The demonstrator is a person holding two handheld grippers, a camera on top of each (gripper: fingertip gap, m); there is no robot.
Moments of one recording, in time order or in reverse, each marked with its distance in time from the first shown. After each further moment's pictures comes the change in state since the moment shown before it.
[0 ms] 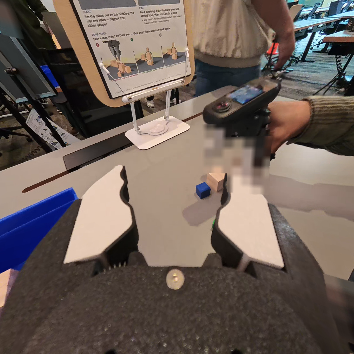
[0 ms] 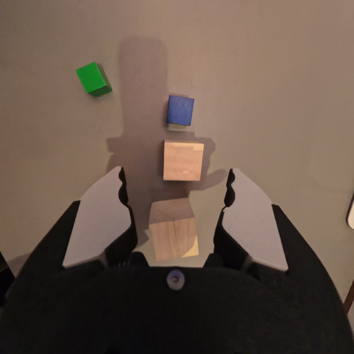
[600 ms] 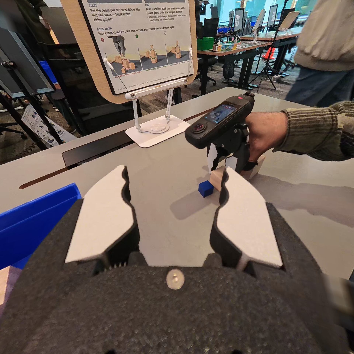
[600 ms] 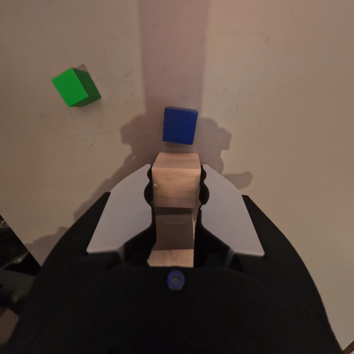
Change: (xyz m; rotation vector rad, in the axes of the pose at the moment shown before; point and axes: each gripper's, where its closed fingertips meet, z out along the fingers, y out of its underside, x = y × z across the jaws) left arm -0.013 0.006 -0.003 0.006 0.012 -0.029; right arm -0.002 -0.004 0.035 -0.151 -0.141 0.045
